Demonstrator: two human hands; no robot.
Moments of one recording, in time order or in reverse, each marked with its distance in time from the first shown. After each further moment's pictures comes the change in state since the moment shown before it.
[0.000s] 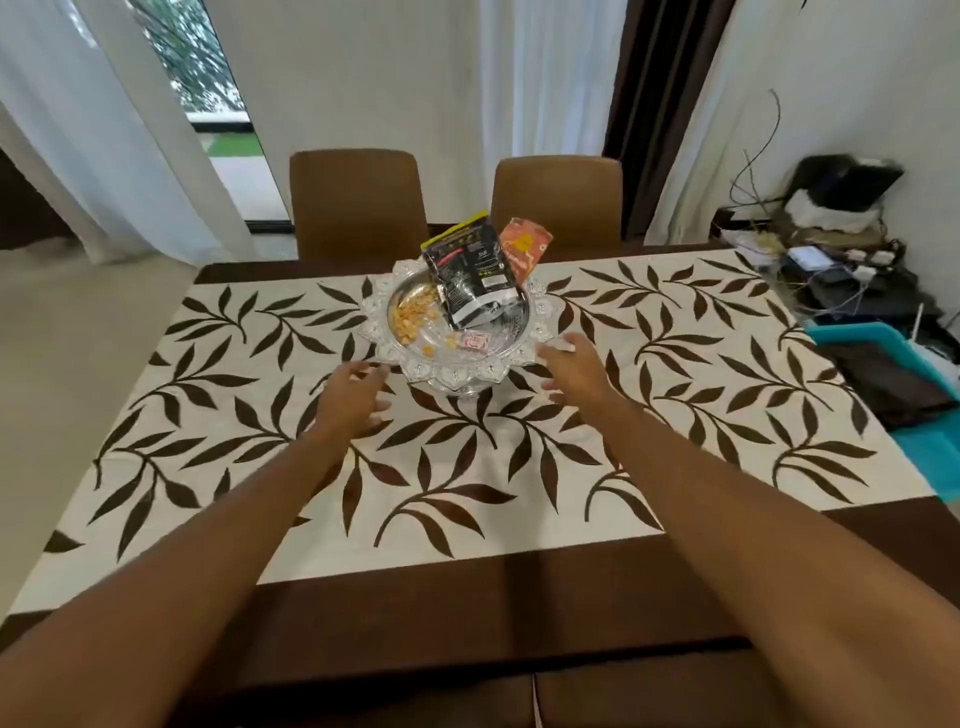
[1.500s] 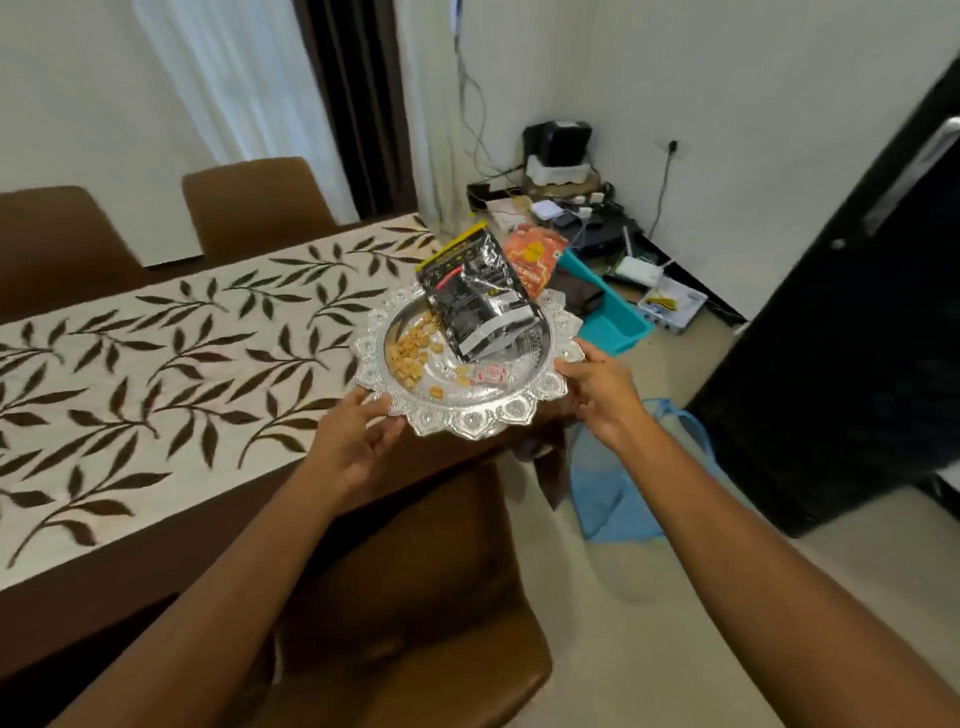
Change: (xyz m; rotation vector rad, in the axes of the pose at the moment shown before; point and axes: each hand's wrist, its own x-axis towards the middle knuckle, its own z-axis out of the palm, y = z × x) left_hand -0.368 -0.021 0.399 -0.340 -0.472 -0.221; right_hand -0.210 0.217 -0.507 0.709 0.267 0.032
